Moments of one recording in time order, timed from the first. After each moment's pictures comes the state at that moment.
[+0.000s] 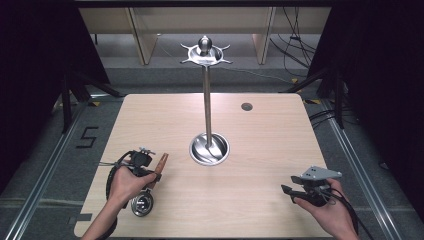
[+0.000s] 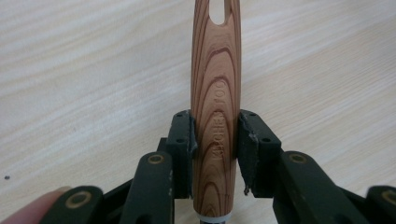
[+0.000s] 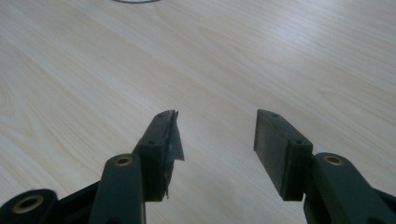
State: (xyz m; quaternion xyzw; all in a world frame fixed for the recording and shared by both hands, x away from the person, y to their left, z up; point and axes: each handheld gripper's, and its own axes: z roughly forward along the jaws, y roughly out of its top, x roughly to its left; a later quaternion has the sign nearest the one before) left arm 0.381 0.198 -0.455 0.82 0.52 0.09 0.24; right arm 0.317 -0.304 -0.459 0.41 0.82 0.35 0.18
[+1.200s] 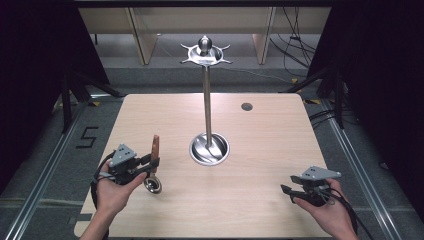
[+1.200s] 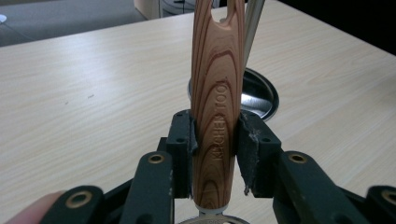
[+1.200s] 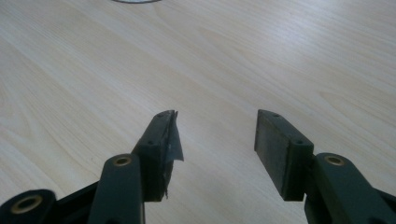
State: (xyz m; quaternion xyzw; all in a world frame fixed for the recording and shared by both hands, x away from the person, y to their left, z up) left arm 0.346 0.217 -0.418 0.75 0.40 0.23 0.48; right arm 0.316 -0.301 -0.459 0.42 0.82 0.35 0.17
